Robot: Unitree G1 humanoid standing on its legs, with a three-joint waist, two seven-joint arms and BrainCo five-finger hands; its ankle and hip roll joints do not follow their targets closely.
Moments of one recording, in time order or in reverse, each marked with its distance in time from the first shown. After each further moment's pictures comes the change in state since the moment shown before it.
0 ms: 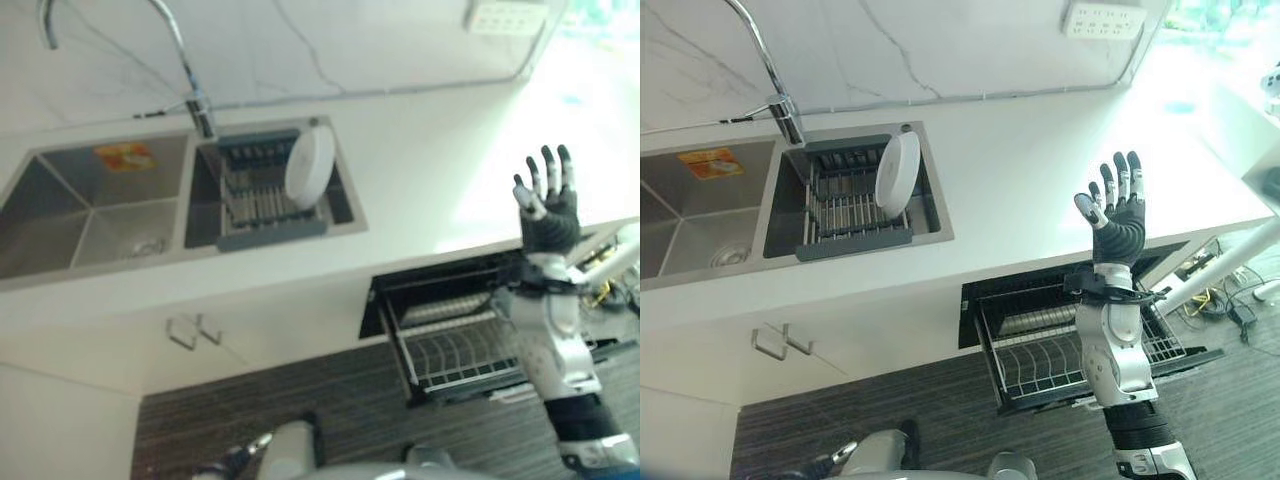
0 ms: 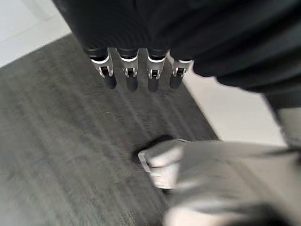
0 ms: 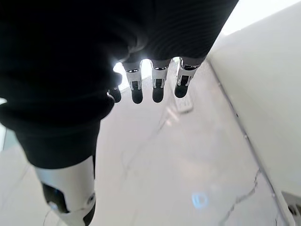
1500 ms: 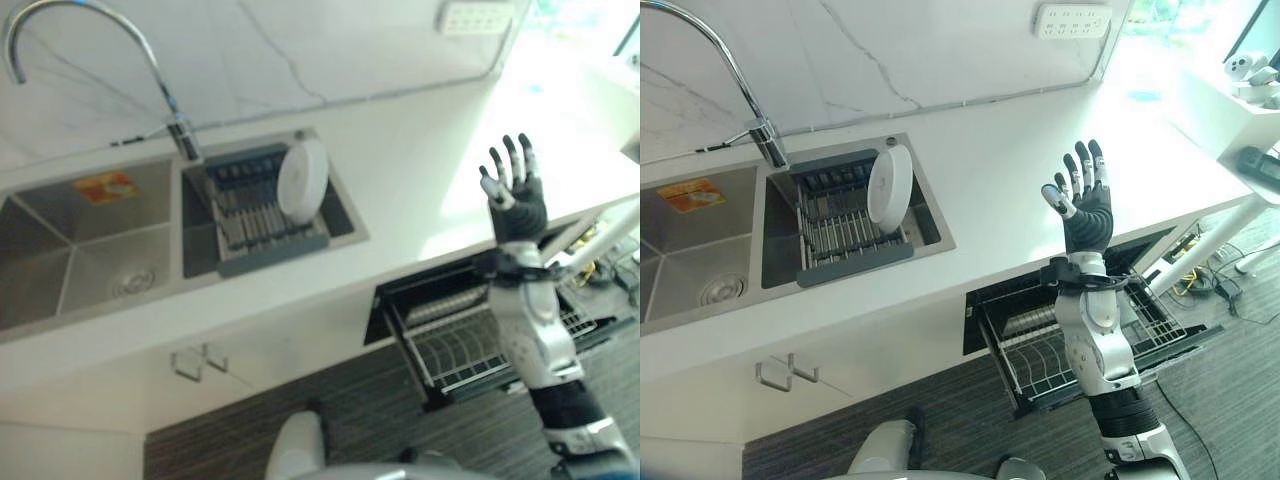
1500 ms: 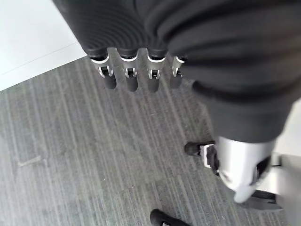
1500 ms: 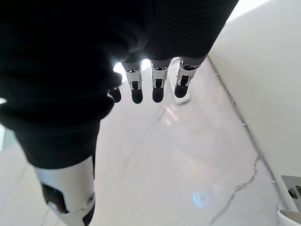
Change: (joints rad) left arm 0.130 -0.091 0.012 -0.070 -0.142 0.109 0.075; right arm -0.098 0.000 0.079 0.009 -0.002 0.089 0.022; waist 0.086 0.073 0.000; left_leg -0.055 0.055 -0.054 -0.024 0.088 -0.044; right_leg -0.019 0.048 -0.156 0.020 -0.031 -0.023
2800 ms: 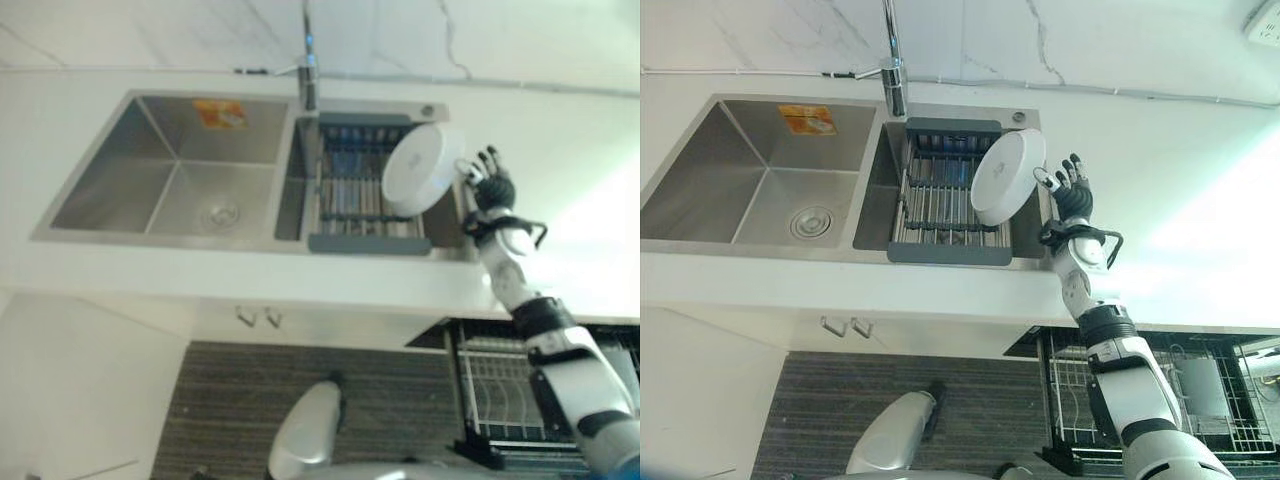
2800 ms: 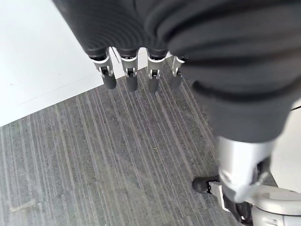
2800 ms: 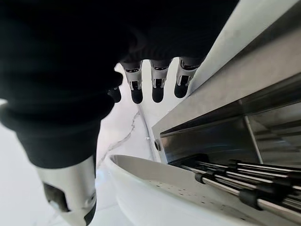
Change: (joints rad) left arm -0.072 0.181 -0.118 -0.067 0.241 -0.089 0.044; right arm -0.447 -0.009 0.027 0.722 0.043 0.123 0.031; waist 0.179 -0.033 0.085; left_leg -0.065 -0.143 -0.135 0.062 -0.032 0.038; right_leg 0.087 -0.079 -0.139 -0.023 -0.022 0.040
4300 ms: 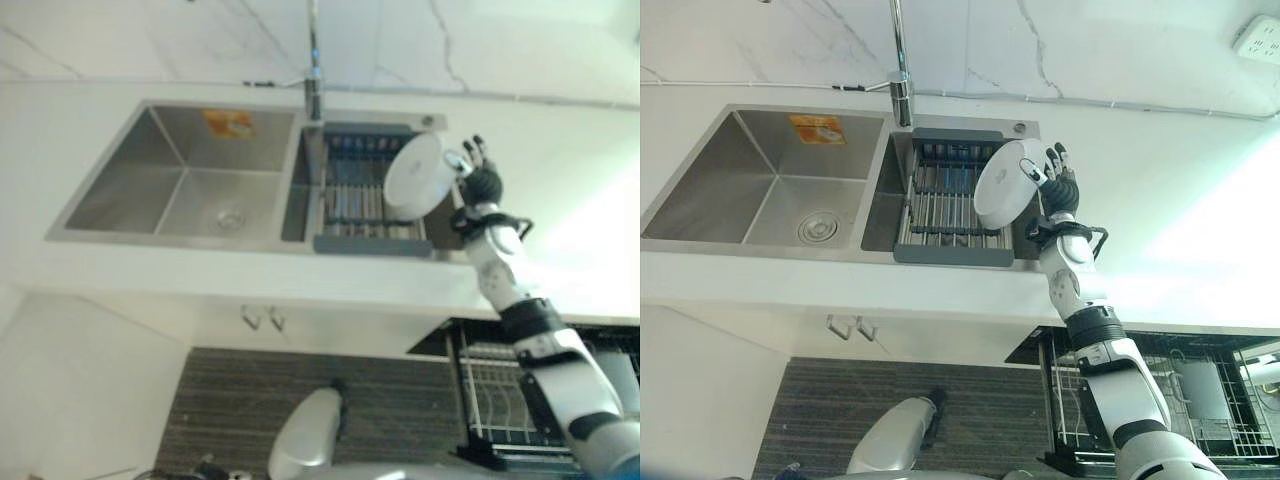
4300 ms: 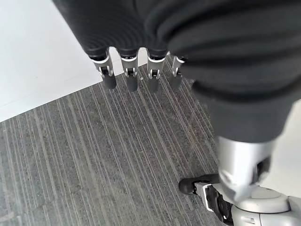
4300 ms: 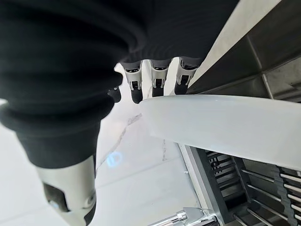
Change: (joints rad) left arm -0.016 -0.005 0.000 0.000 0.034 -0.018 0.002; right arm 0.015 0.058 0.013 -0.079 0.030 -0.013 0.011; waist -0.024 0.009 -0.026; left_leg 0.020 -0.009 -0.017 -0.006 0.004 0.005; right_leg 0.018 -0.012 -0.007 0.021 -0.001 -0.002
